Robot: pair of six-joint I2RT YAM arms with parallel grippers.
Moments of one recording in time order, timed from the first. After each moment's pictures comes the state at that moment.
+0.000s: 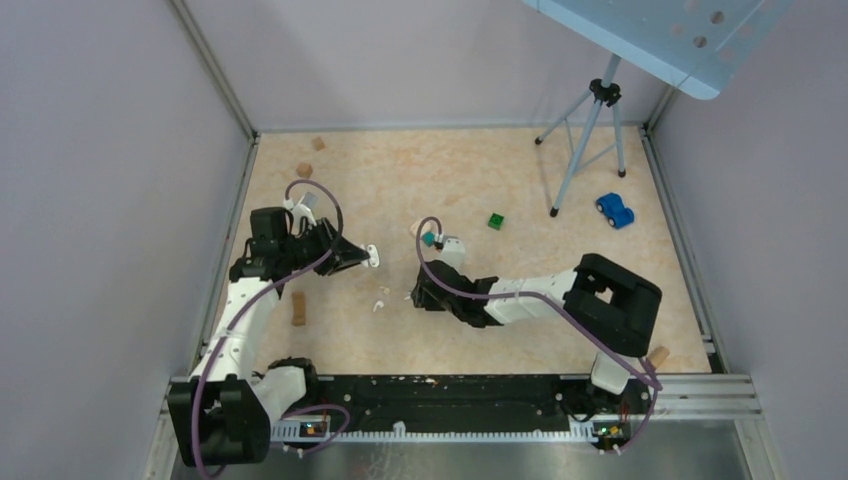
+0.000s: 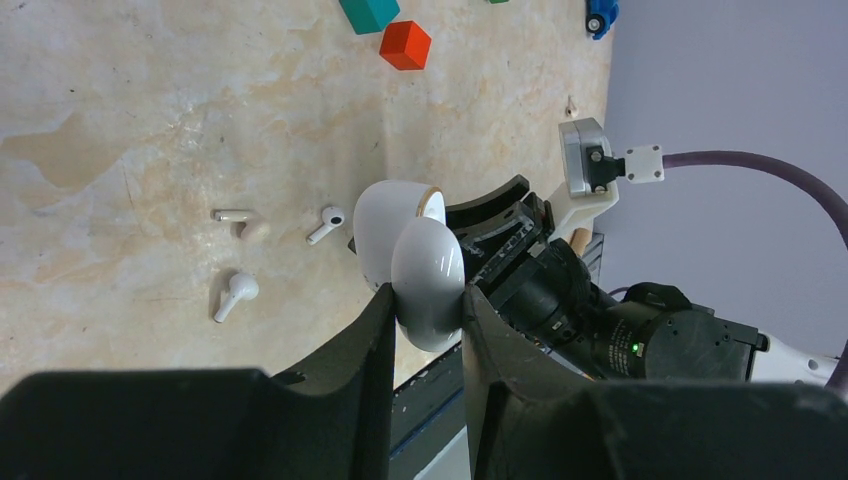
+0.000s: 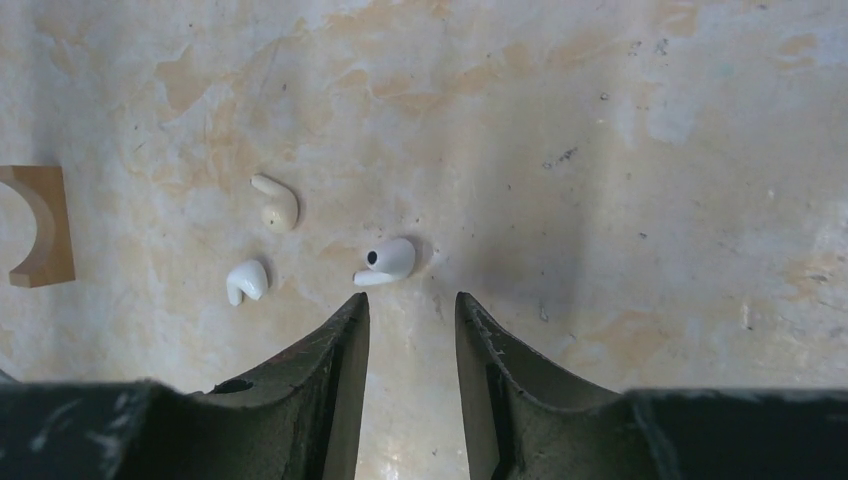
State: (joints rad) left arm 0.05 1.03 0.73 -0.45 0.80 -0.58; right arm 1.11 1.74 0.87 0.13 0.37 0.96
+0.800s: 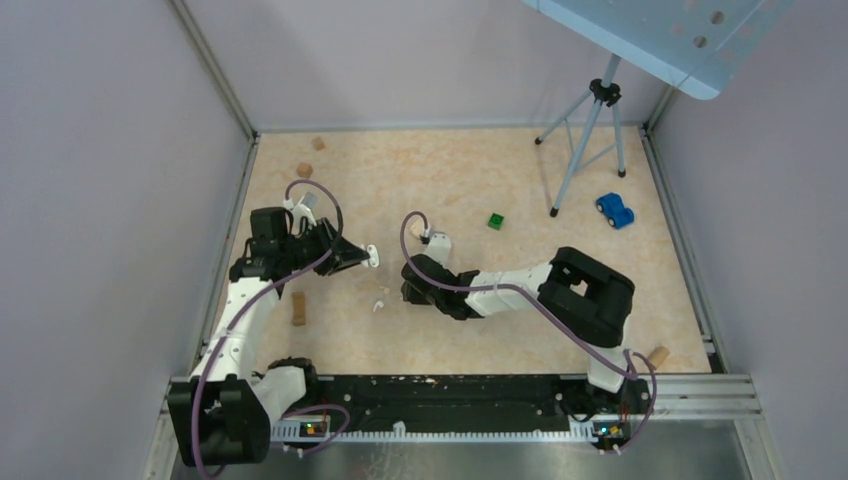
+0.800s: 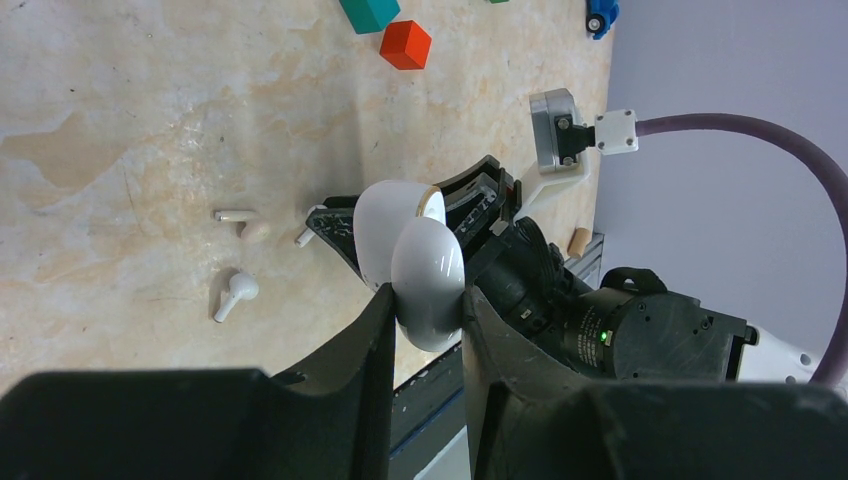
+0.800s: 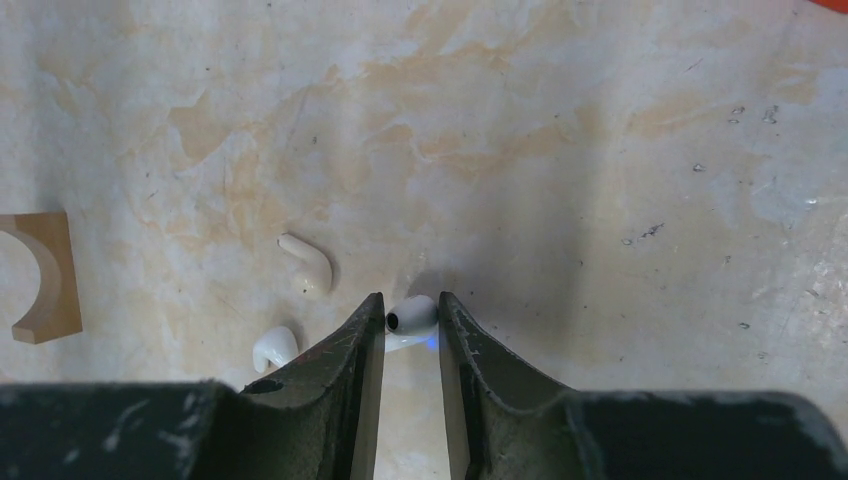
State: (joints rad) left arm 0.05 1.03 0.73 -0.45 0.80 -0.58; right arm 1.10 1.89 1.02 0.11 0.37 0.97
